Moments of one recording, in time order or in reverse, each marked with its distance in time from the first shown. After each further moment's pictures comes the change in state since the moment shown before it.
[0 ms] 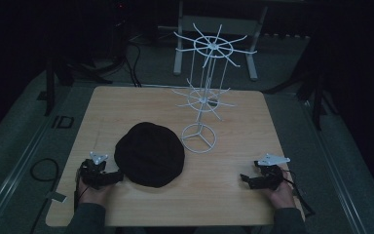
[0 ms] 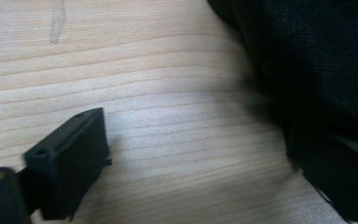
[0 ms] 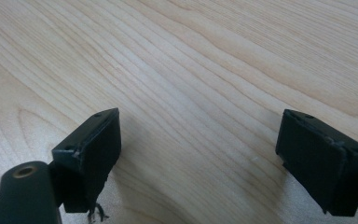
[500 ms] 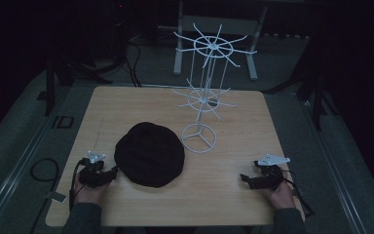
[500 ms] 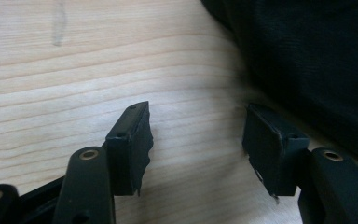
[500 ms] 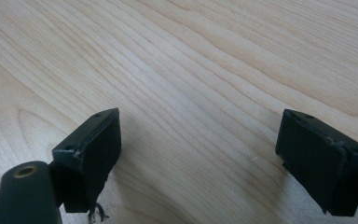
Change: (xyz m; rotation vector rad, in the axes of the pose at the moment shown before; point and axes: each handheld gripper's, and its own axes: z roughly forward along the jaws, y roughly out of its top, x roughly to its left) left arm 0.009 0.006 -0.011 0.041 -0.082 0.017; right arm 0.000 0.000 0.000 -0.001 -0.001 0.003
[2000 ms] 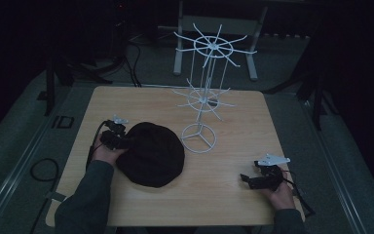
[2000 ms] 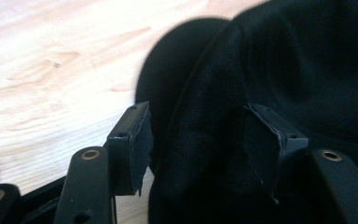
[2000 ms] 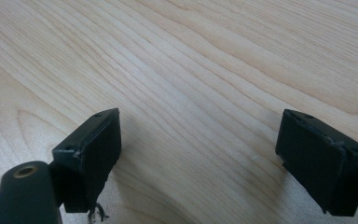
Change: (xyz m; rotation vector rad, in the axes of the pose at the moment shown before) left arm -0.022 0.115 0.048 0.058 -0.107 0.199; right arm 0.000 0.000 0.000 0.000 -0.007 0.002
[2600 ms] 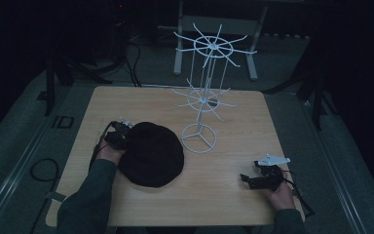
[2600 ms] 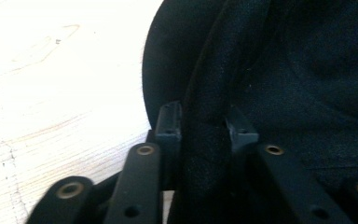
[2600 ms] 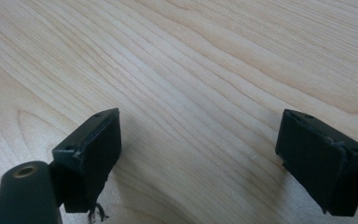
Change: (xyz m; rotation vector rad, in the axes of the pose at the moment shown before) left arm -0.008 0.003 0.010 0.122 0.110 0.065; right arm 0.000 0.000 0.000 0.000 -0.002 0.002
